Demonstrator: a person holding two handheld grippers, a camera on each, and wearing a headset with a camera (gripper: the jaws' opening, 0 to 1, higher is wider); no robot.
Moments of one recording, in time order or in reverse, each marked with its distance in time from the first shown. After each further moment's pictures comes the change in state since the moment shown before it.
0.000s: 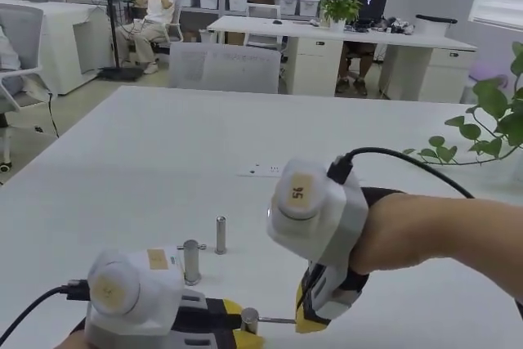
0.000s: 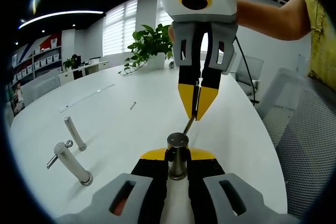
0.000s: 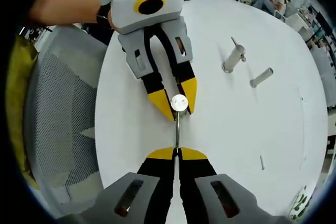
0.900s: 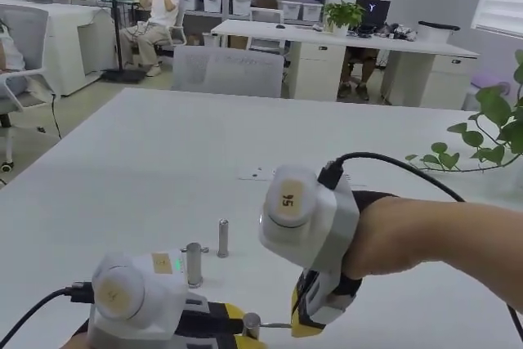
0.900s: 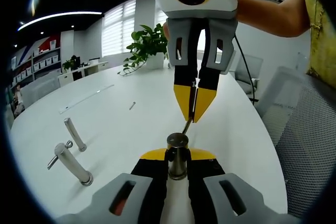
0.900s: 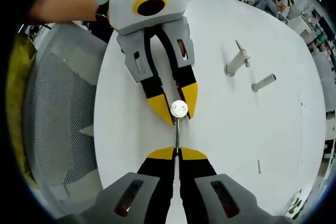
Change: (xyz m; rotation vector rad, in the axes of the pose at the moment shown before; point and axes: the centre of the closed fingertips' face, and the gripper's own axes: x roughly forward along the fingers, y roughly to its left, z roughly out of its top) left arm -0.001 -0.002 -0.001 0.015 0.004 -0.003; right arm 0.001 0.001 0.006 -0.031 0.026 -0.009
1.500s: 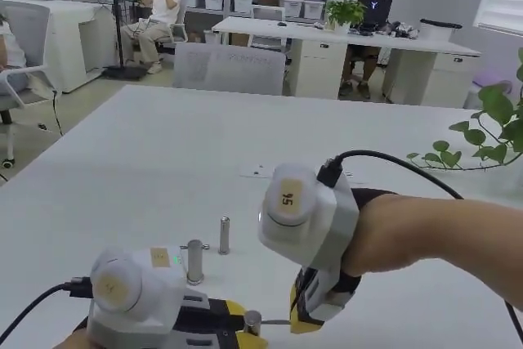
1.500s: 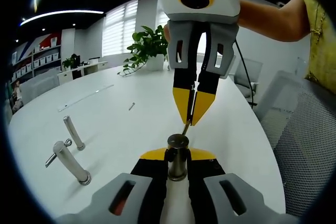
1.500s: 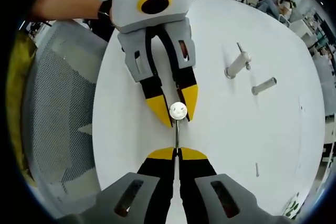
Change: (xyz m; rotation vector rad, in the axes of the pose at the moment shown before) left arm 0.000 -0.001 0.002 -0.026 -0.020 -0.014; right arm 0.001 -0.002 0.002 -0.025 0.001 -0.004
